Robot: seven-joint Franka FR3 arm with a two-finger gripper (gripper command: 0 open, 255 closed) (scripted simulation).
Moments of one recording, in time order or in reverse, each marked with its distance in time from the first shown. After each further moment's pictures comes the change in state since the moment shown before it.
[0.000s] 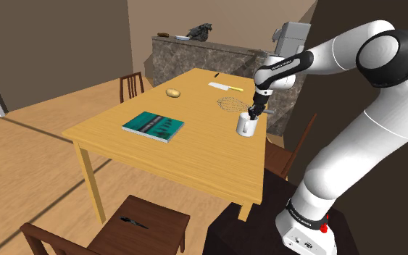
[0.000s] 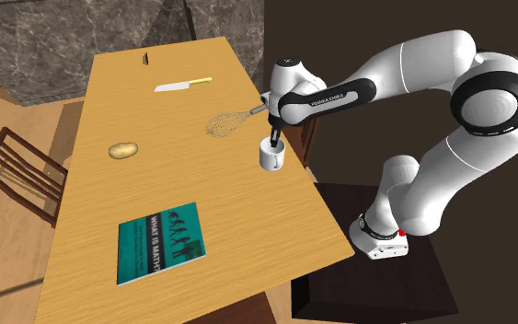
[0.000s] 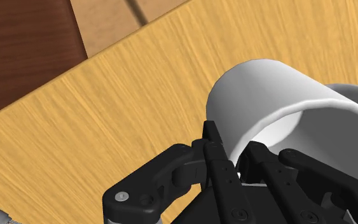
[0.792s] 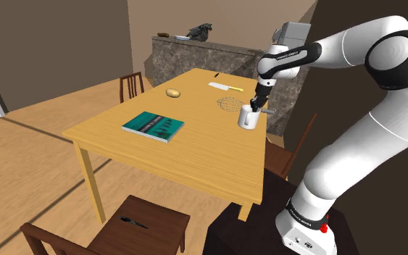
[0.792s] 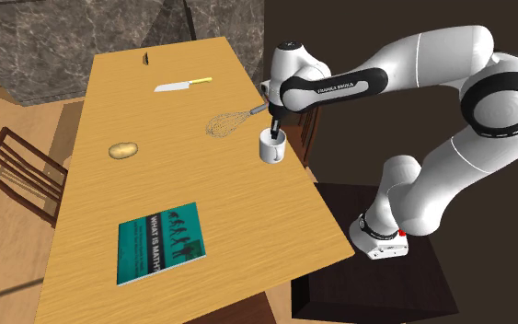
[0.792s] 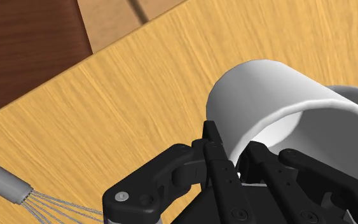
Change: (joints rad) arm -0.003 -0.054 0.020 0.077 -0.017 -0.127 0.020
